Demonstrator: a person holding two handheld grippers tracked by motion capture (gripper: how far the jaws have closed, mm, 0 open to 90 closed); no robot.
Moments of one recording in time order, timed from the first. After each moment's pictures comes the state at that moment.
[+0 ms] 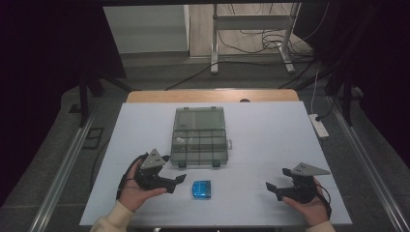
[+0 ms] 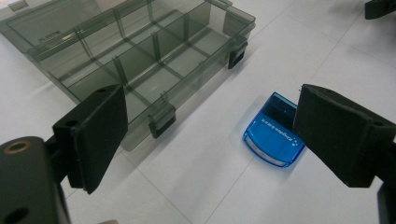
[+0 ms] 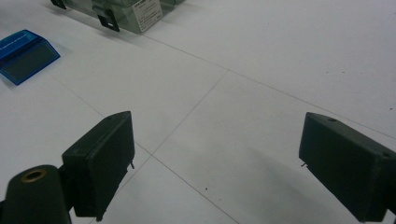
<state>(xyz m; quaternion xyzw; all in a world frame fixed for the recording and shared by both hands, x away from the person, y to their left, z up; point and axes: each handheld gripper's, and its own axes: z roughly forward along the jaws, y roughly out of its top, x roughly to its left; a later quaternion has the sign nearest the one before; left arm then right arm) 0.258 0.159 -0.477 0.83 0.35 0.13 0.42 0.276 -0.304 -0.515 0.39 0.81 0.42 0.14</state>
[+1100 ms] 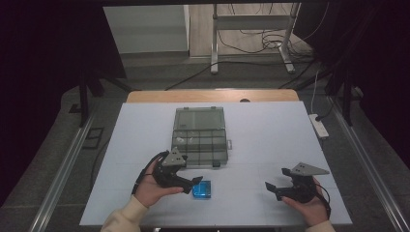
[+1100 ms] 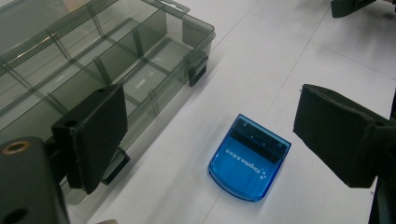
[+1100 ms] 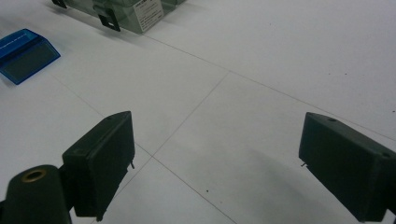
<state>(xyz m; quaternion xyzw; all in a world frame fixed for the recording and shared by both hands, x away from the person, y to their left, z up) 0.272 0.113 -0.473 0.85 0.30 0.10 0.41 0.277 -0.302 -0.515 0.39 0.81 0.42 0.15</state>
